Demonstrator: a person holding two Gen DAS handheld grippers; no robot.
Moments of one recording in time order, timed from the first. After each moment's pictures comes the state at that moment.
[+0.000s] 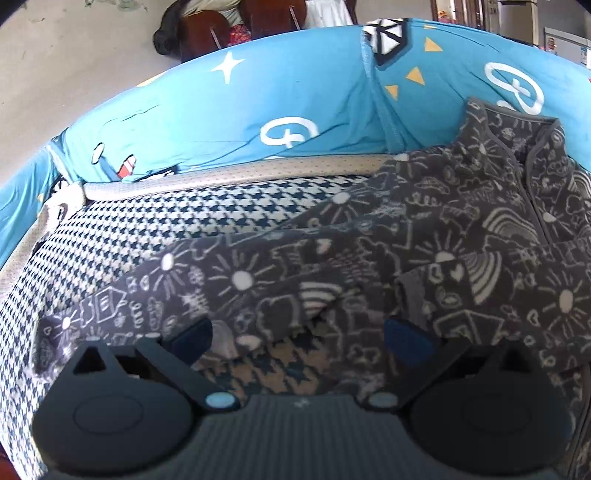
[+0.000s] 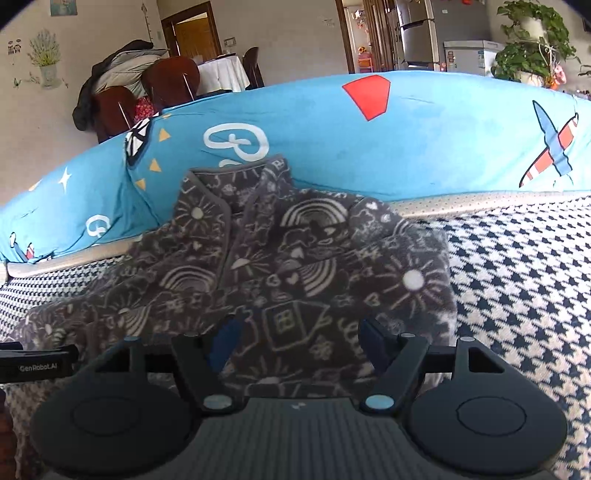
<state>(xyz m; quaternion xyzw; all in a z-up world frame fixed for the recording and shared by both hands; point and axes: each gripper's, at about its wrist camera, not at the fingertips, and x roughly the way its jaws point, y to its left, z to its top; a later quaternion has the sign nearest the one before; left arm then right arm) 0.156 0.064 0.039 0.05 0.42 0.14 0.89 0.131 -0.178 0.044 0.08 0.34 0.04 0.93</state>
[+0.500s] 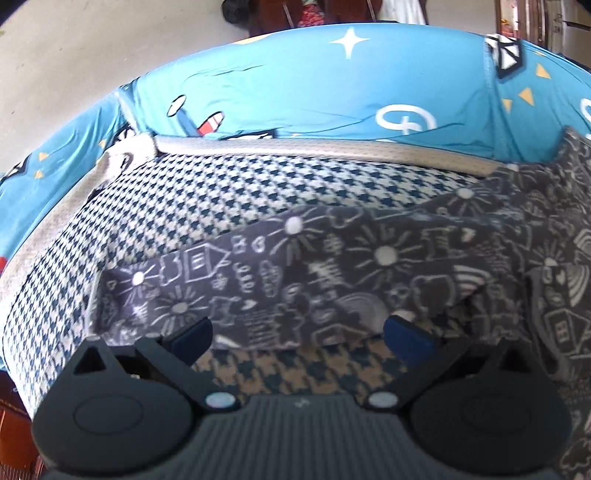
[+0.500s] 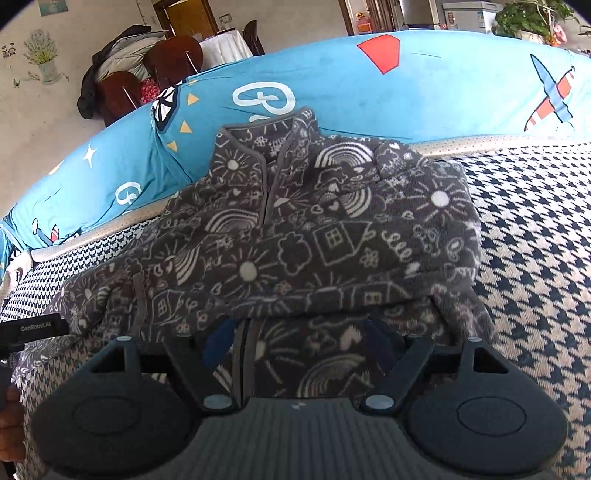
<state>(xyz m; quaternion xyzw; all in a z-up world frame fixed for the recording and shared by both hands) 0.130 0.154 0.048 0.00 0.43 0.22 0.87 0.089 -0.154 0.039 0.12 0.39 0.05 0.91</state>
